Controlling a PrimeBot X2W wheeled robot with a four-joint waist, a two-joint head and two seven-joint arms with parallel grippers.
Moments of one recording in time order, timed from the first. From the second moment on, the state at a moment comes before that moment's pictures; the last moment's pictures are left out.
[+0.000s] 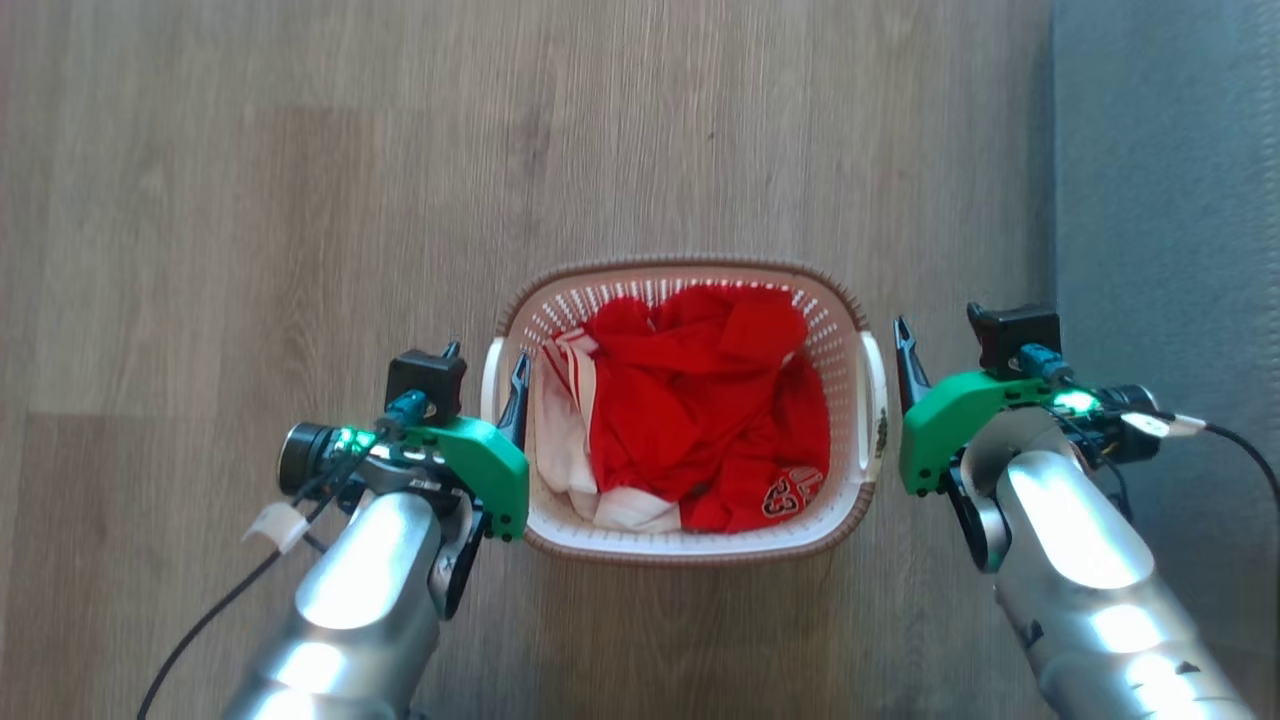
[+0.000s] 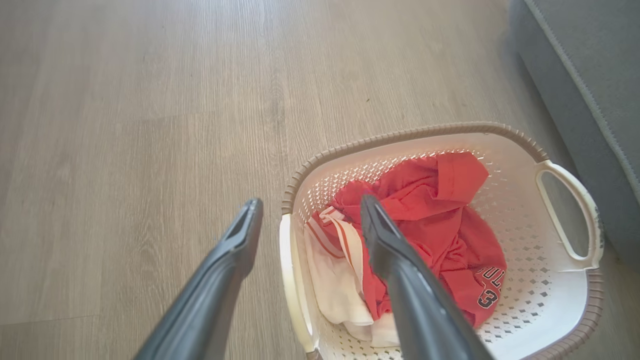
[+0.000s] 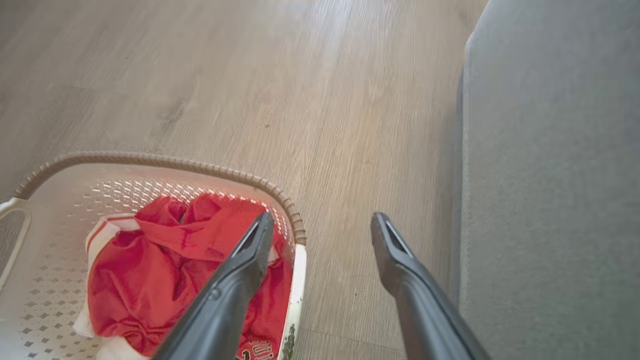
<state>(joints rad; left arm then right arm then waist) -0.53 0.04 -0.53 0.84 -0.34 0.02 -0.26 -0.55 -0.06 0.19 0.82 0.11 0.12 -0.21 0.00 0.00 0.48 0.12</state>
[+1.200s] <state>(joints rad) -0.85 0.03 -0.83 1.20 -0.61 -0.07 -0.24 -0.82 -0.07 0.38 1.09 0.33 0.12 -0.09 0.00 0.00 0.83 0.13</state>
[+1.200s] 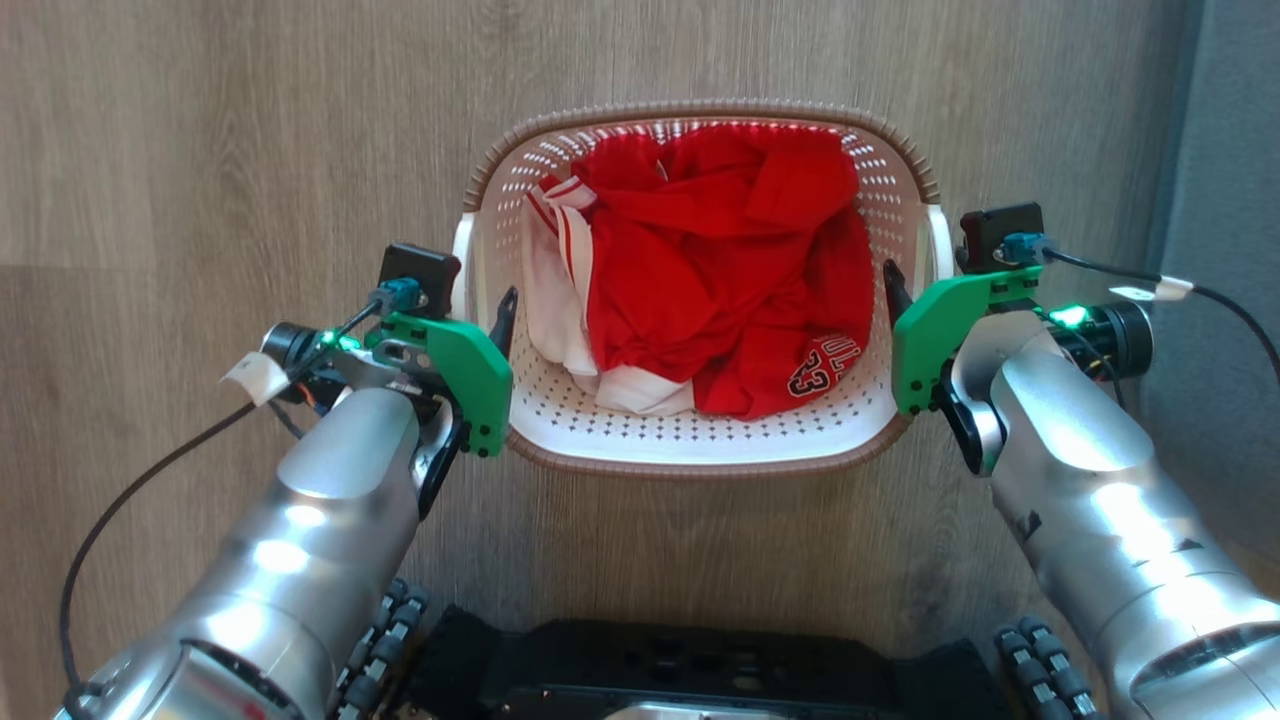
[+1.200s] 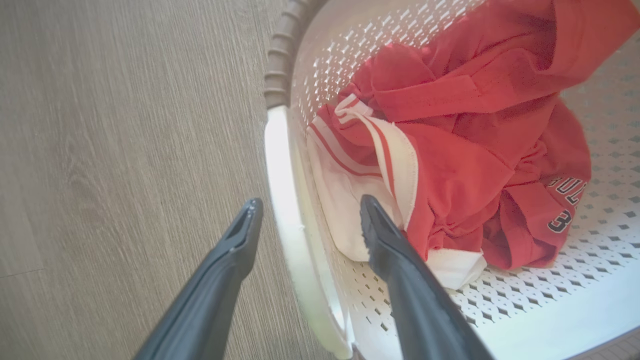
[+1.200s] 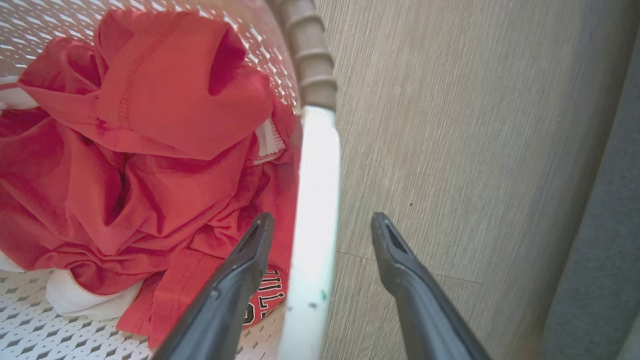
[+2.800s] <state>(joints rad) -0.95 0.02 -1.18 1.16 -0.95 -0.07 -0.11 -0.94 -0.09 0.42 1.22 0.35 0.12 -0.07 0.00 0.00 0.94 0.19</state>
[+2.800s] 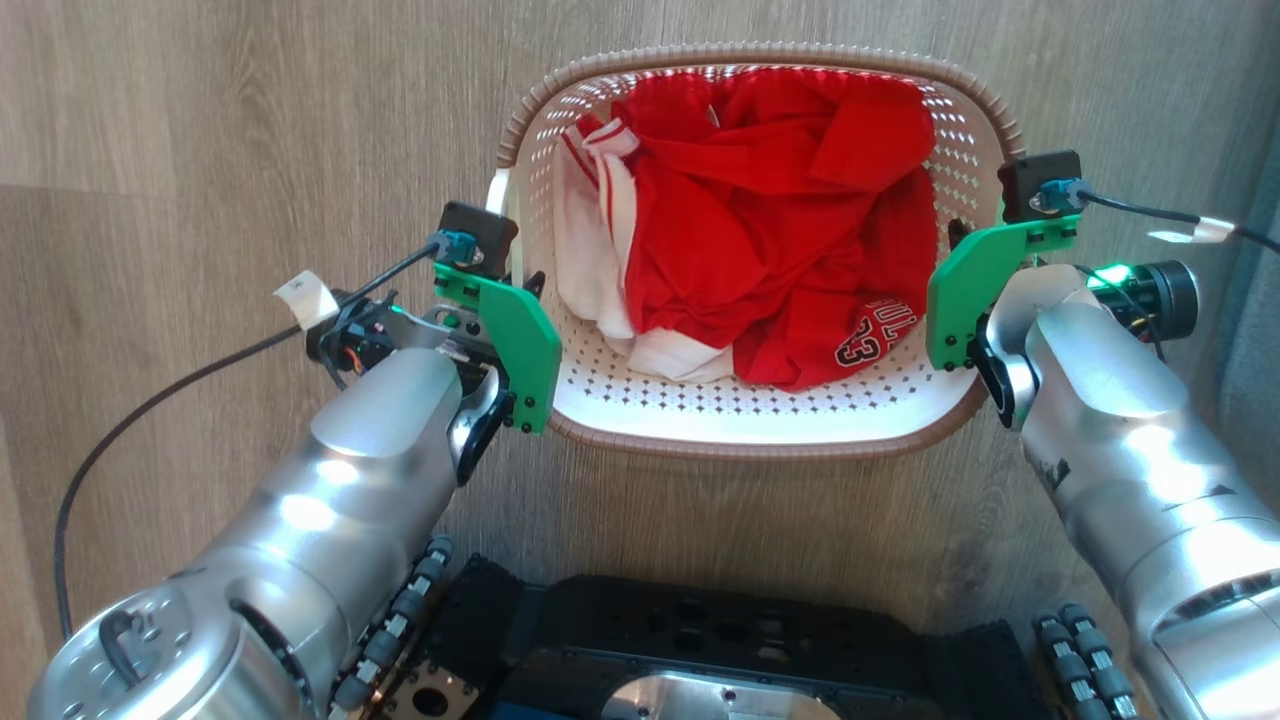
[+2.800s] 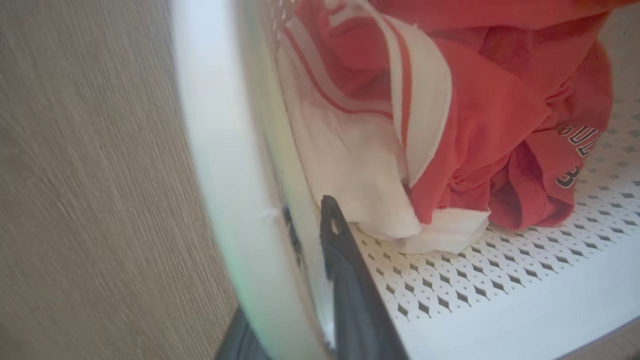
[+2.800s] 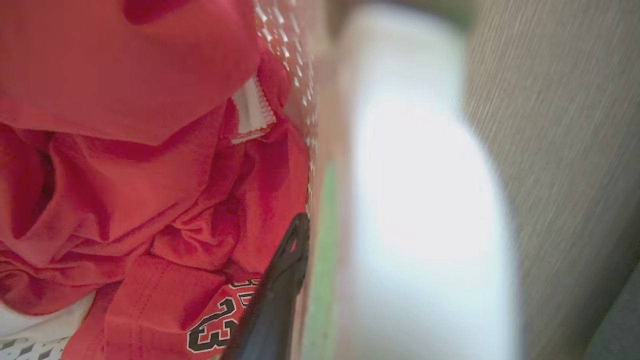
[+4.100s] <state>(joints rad) -0.87 0.03 -1.27 1.20 -1.00 -0.12 0.01 -0.84 -0.08 0.61 1.15 0.59 0.12 0.15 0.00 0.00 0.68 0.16</state>
